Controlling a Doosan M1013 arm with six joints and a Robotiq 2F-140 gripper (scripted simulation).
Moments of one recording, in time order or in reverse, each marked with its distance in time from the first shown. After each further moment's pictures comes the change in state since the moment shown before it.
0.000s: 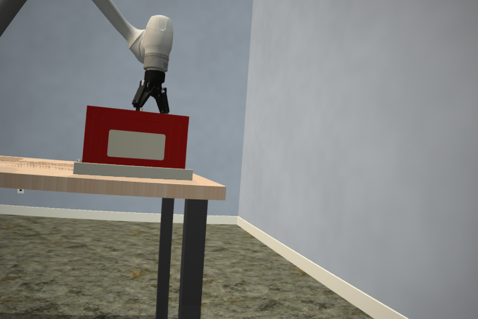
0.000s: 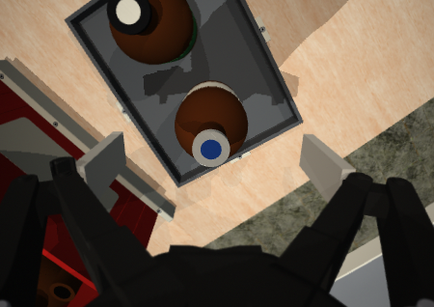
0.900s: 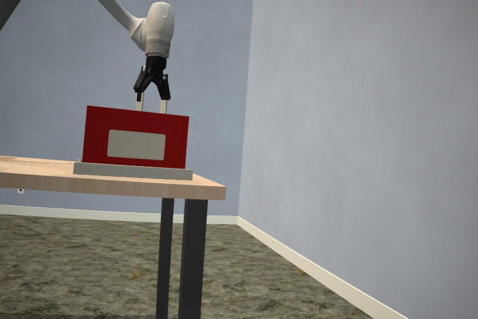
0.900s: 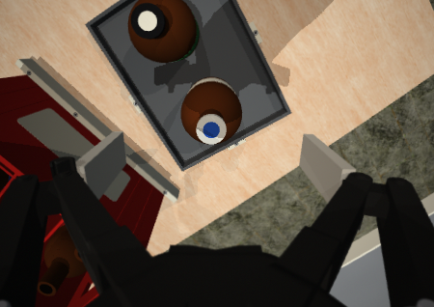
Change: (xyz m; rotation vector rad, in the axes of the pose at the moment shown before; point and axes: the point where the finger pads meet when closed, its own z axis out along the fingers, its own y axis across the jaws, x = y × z) arm 0.000 0.000 -0.053 0.000 0.000 0.000
